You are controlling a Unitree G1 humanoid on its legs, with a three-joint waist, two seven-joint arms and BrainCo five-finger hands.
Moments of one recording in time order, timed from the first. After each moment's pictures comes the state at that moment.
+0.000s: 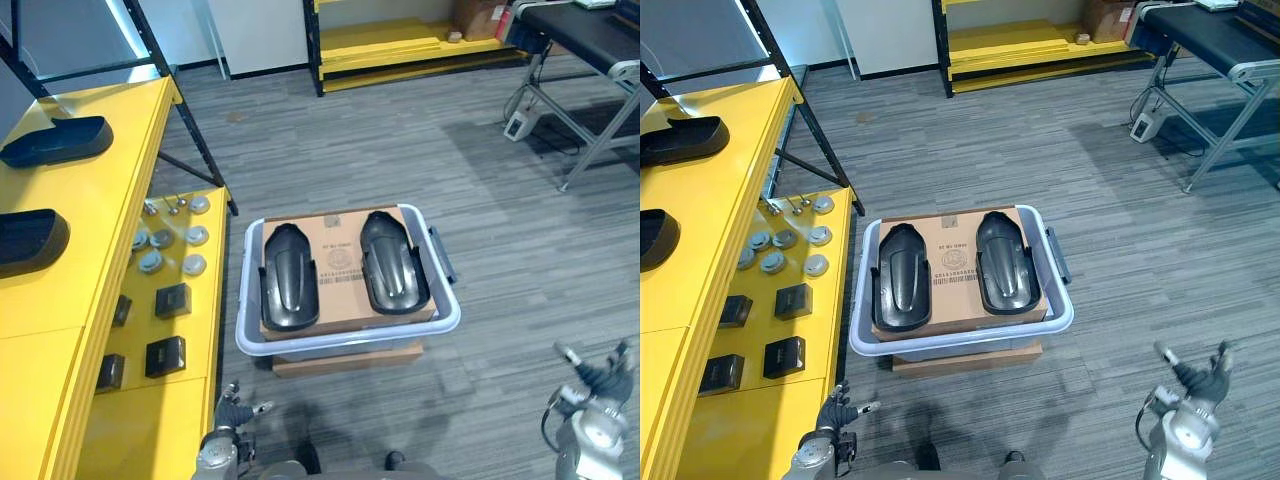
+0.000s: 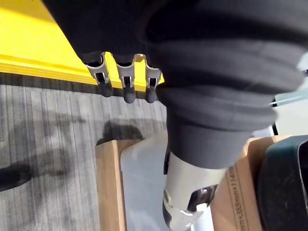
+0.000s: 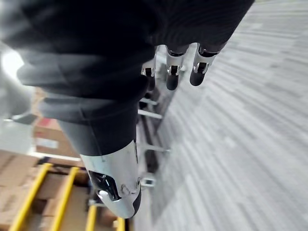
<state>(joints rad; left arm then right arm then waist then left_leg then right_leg) 0.19 0.08 0.01 0.80 -0.06 -0.14 0.11 0.03 -0.29 -0.54 0.07 0.07 -0.15 -0.29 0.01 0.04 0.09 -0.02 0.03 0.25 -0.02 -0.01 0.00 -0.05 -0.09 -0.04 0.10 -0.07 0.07</state>
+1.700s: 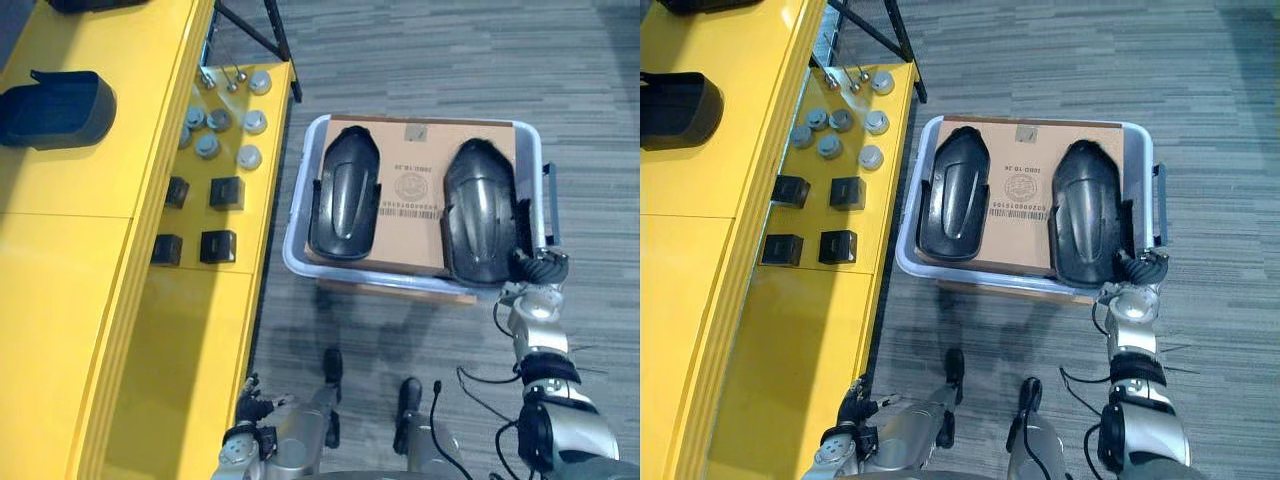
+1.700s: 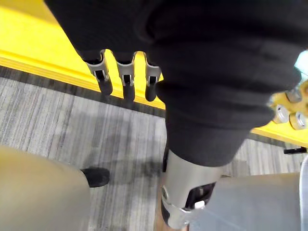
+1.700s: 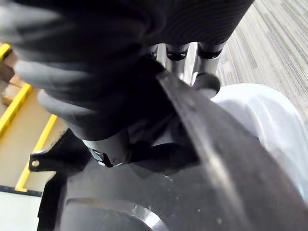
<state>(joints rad) 0.14 0.04 -0.04 0.69 -0.11 -0.15 0.19 -0.29 -0.32 -0.35 0.55 -0.07 0.00 -0.41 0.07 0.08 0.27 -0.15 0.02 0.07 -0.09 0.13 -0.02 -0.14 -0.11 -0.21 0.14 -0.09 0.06</state>
